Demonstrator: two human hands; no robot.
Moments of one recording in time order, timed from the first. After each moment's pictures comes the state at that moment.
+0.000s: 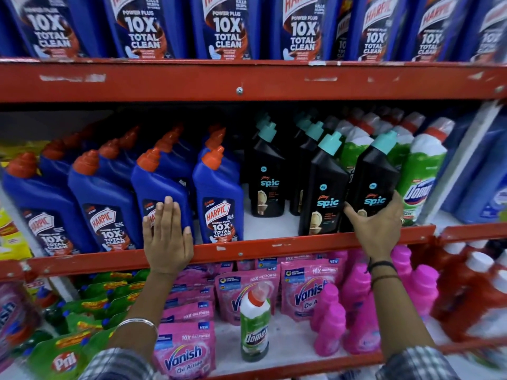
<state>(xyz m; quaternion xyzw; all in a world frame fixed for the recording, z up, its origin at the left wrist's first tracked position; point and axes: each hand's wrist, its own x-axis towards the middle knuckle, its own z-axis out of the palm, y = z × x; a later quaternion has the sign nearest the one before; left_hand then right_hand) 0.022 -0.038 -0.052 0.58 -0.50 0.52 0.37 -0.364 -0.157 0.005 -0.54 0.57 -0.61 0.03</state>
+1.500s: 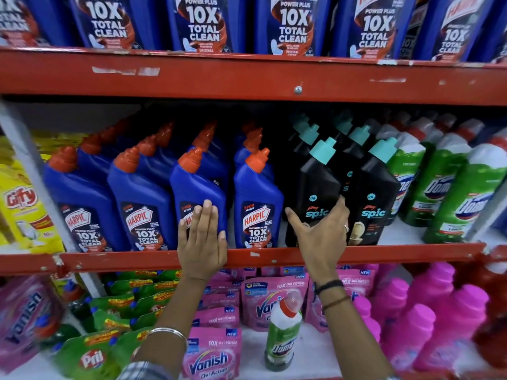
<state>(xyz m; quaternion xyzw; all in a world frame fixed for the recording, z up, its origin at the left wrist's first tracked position) 0.023 -0.038 -0.055 0.57 -0.51 0.53 0.38 -0.192 -0.076 0.023 -0.61 0.55 -0.56 0.10</state>
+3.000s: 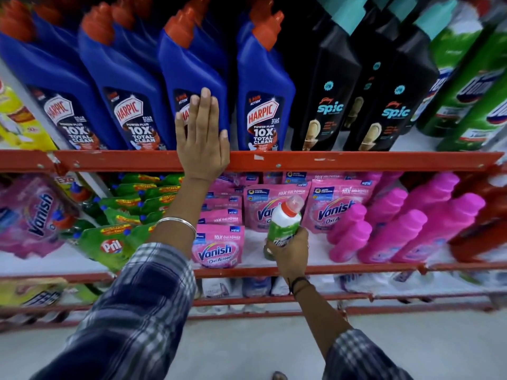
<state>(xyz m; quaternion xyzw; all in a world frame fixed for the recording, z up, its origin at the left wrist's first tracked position) 0.022 -0.038 -0.053 0.58 -0.49 0.52 0.38 -0.208 0.000 -0.235 -0.57 0.62 -0.38 0.38</state>
